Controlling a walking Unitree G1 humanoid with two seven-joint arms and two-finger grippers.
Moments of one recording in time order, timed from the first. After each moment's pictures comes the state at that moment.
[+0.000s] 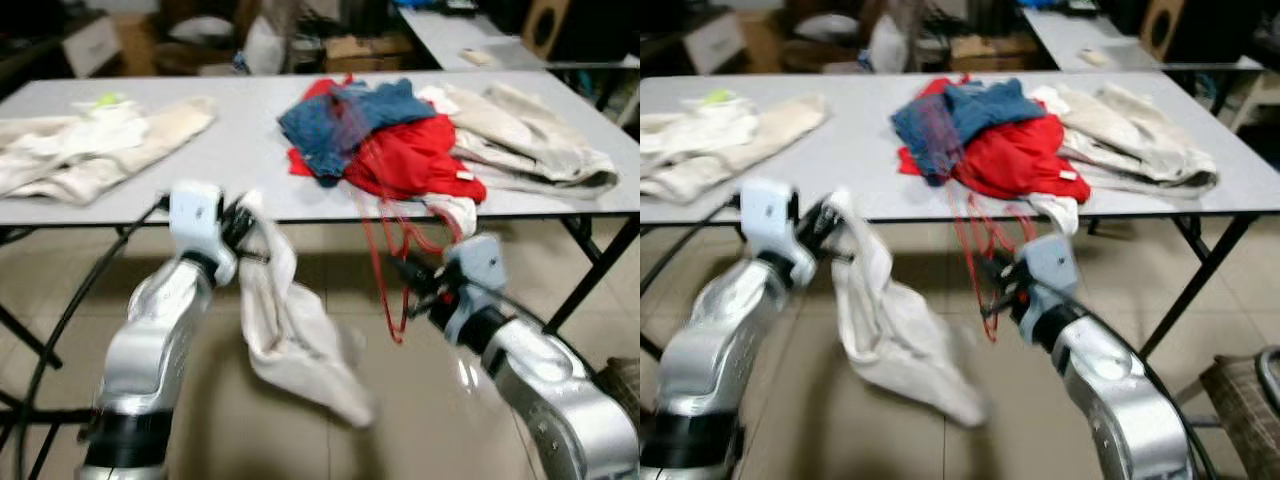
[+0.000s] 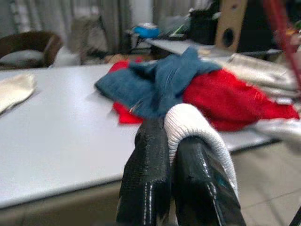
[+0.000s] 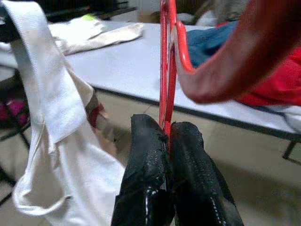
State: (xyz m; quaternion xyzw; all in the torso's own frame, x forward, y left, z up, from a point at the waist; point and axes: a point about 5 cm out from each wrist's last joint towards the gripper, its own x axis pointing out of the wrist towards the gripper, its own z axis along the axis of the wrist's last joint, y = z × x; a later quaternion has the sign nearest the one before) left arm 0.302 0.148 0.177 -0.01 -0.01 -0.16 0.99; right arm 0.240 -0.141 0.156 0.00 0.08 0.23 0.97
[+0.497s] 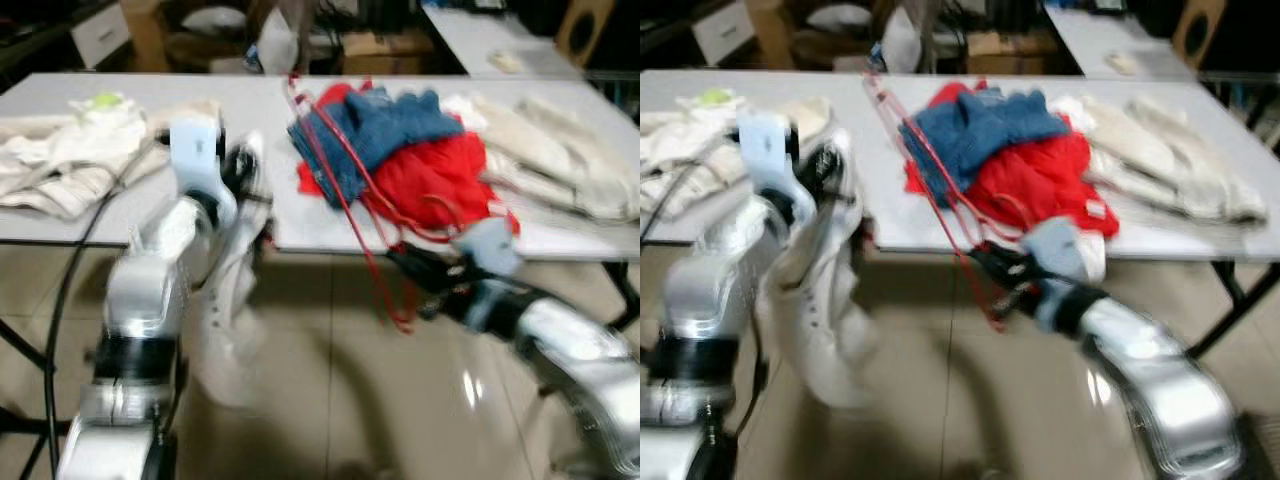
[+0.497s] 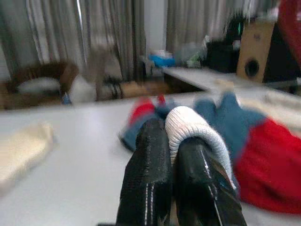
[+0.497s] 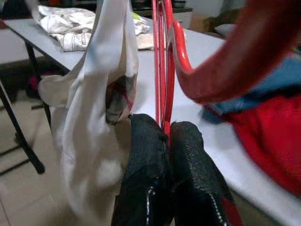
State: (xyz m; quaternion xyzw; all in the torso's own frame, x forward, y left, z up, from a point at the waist) left arm 0.347 0.156 0.230 0.01 -0.06 -0.16 0.98; right arm 0.240 -0.157 0.181 -0.06 0.06 0.35 0.93
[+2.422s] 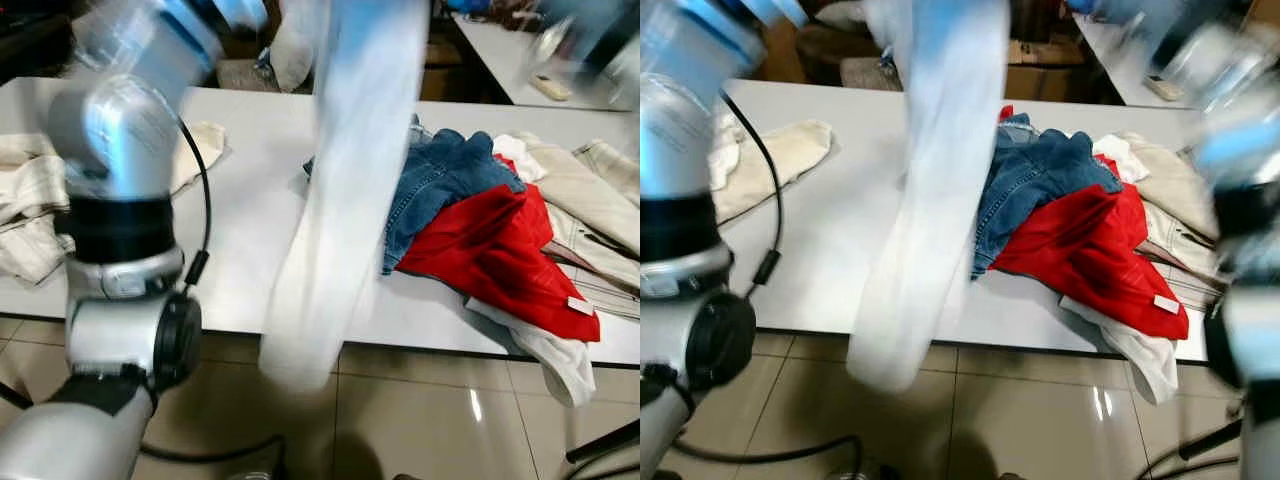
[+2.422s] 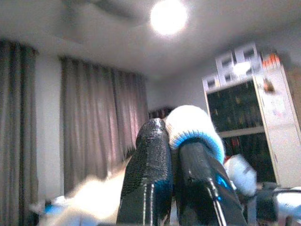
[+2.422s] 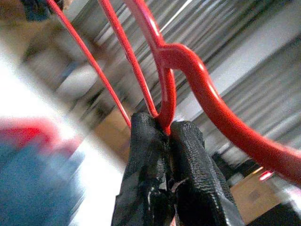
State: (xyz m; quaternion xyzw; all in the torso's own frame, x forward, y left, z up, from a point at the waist) left arm 0.311 0.111 0.422 -0.07 -0.35 -0.41 0.84; right arm 0.377 -0.230 0.391 -0.35 -0.16 0.04 0.92
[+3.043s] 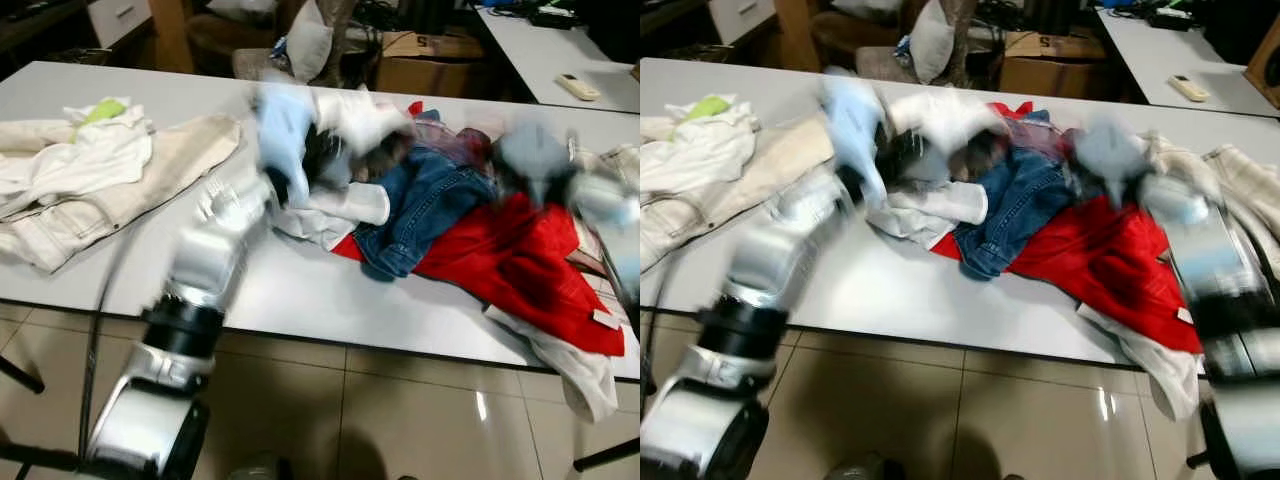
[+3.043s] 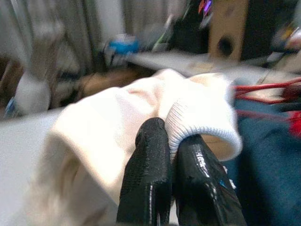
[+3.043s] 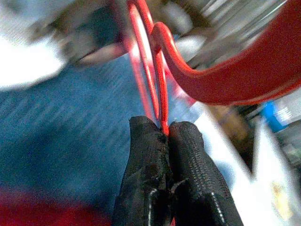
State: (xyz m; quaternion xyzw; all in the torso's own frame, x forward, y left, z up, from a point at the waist) left arm 0.353 0.082 0.220 0.05 -0.04 -0.30 0.95; right arm 0.351 -0.242 0.207 -0.38 0.06 0.23 0.89
